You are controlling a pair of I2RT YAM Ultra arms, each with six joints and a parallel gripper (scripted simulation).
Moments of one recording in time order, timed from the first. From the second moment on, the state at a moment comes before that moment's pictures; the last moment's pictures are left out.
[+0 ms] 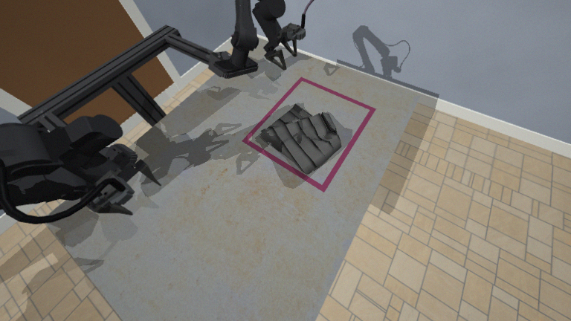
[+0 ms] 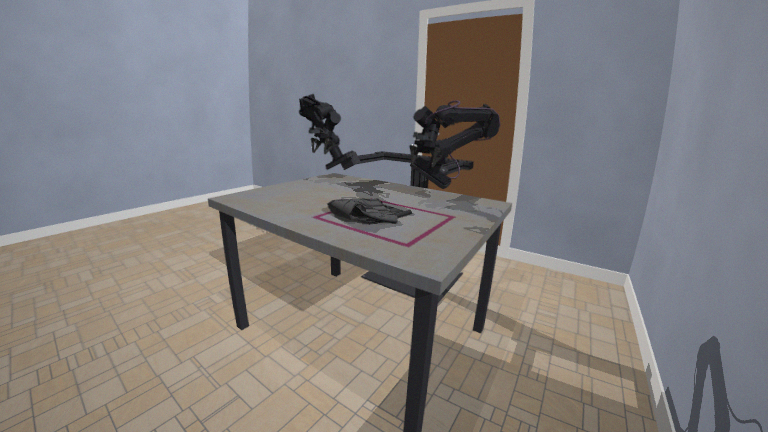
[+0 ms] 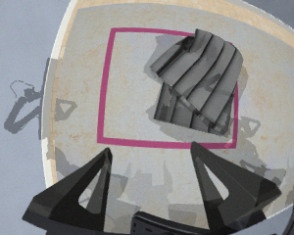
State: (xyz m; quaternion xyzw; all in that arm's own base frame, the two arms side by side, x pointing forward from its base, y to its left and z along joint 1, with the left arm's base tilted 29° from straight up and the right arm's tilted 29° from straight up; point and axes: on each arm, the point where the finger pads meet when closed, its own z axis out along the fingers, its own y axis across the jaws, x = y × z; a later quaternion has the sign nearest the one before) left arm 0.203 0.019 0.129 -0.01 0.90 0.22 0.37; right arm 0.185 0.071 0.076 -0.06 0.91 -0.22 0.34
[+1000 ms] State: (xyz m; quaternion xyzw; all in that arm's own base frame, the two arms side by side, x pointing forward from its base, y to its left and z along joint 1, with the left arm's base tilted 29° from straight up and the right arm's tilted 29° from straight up) left arm 0.242 -0.043 0.071 0.08 0.93 0.23 0.27; right arm 0.185 0.071 0.076 -0.06 0.91 -0.22 0.34
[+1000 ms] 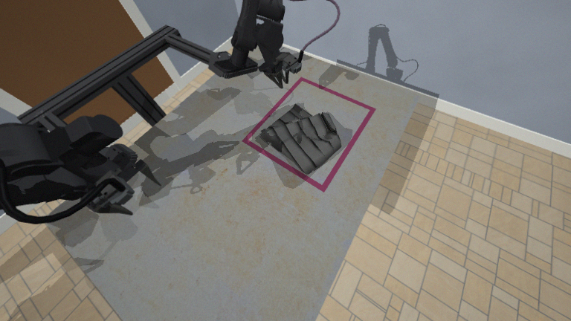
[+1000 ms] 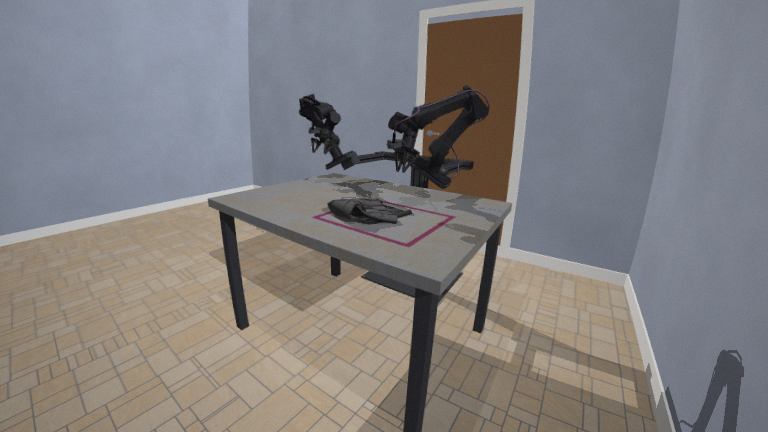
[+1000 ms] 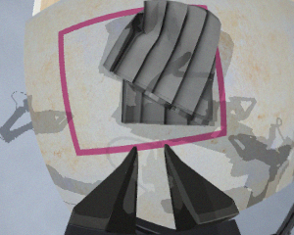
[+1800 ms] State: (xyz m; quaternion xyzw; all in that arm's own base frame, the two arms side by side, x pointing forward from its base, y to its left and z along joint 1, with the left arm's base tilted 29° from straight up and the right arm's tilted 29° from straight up) left arm 0.395 -0.194 -0.025 0.05 0.93 0.21 0.30; right arm 0.185 0.071 0.076 -0.06 0.91 -0.22 0.34
